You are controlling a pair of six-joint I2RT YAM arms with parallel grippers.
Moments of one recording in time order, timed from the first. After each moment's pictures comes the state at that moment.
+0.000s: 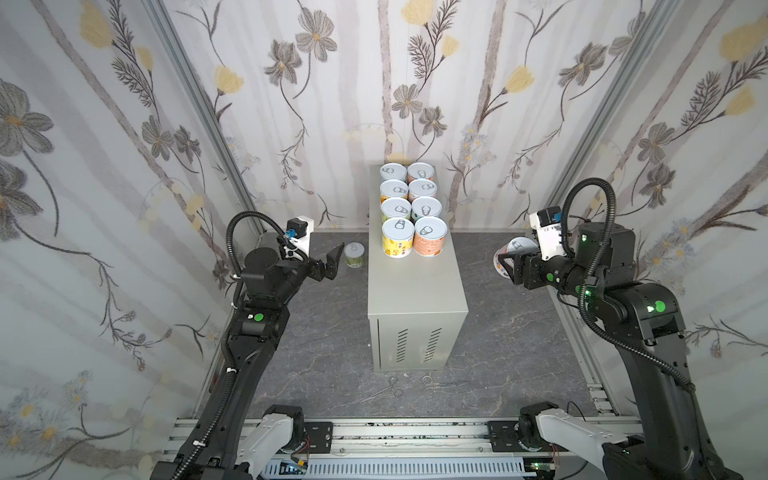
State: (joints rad) left arm -0.12 0.98 1.00 -0.03 0.35 0.07; right arm 0.26 1.10 1.69 -1.08 -0.13 0.02
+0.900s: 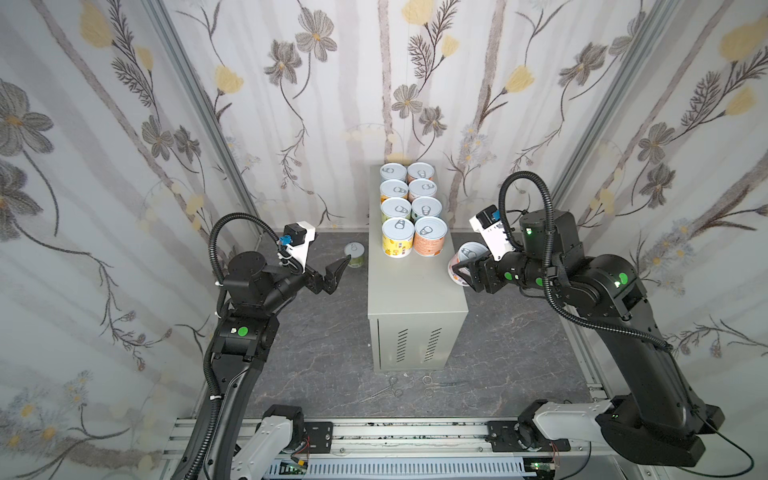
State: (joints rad) left arm -0.12 0.89 1.08 -0.21 0.56 0.07; right arm 0.65 1.31 1.90 -1.18 -0.06 0.04
